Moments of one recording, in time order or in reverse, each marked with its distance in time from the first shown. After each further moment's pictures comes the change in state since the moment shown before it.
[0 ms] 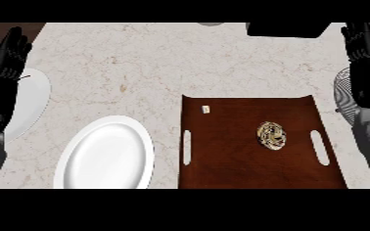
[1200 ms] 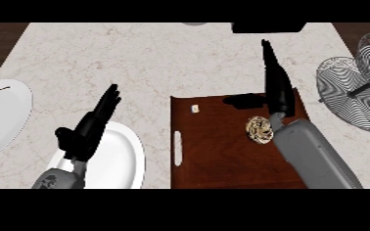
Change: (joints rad) left arm 0.106 -0.314 -0.214 0.218 0.072 -0.133 -0.049; right arm -0.107 0.191 0.397 0.072 0.450 -0.300 0.618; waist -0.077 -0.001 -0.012
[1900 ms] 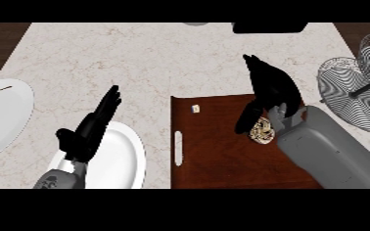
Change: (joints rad) left arm 0.007 -0.006 0.001 0.006 -0.005 -0.014 -0.006; right arm -0.183 -0.151 0.191 -0.246 -0.022 0.662 0.674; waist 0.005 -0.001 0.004
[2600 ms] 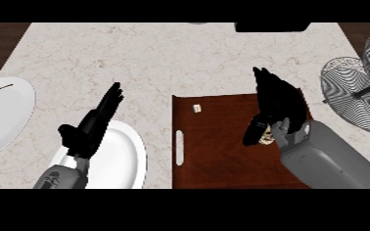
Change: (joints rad) left arm -0.027 -0.016 0.014 0.022 -0.010 -0.013 0.000; right arm 0.081 -0.019 0.031 -0.079 0.074 0.031 0.123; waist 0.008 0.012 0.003
